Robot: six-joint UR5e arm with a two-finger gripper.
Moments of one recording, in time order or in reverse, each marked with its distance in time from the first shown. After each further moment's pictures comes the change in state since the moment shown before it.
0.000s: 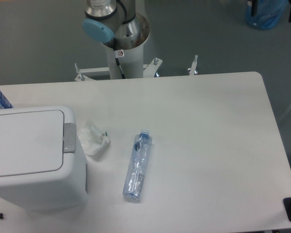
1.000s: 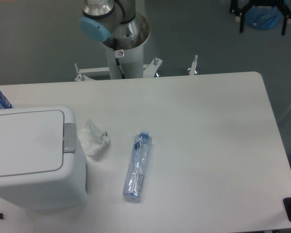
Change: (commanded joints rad) arm -0.184 -0.015 -0.031 0.146 -0.127 -0.564
